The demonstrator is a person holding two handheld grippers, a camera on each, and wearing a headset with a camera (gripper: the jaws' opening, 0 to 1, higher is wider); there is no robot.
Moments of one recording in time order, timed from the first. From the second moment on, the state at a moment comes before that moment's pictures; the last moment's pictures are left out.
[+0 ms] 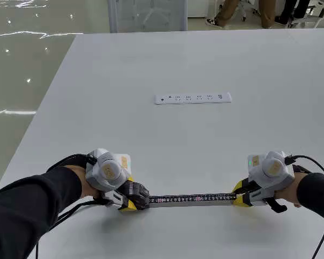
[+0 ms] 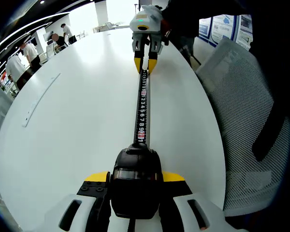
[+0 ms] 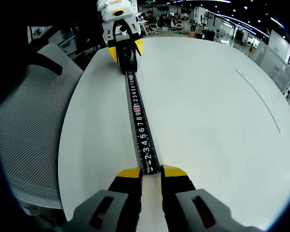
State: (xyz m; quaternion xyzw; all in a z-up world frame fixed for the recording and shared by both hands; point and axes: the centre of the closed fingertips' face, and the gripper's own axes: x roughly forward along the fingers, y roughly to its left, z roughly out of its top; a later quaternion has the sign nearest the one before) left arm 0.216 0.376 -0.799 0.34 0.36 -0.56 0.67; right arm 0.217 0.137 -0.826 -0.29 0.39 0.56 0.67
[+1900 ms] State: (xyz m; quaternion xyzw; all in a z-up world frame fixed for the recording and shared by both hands) left arm 0.204 0.454 -0.767 0.05 0.31 -0.37 0.88; right arm 0.194 0.106 -0.763 -0.18 0.30 0.40 0.85
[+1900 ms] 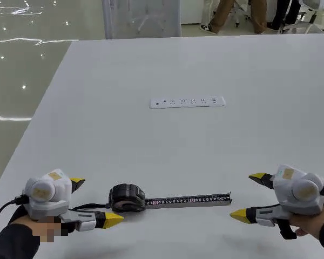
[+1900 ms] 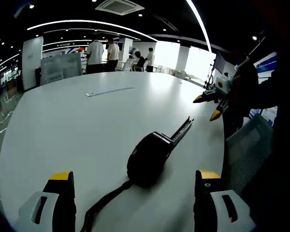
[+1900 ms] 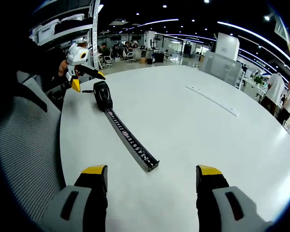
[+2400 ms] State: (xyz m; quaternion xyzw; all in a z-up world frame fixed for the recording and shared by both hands) left arm 0.165 0.489 -0.750 0.04 0.29 -0.32 0.90; right arm 0.146 0.042 -0.758 -0.17 0.31 0.35 0.87
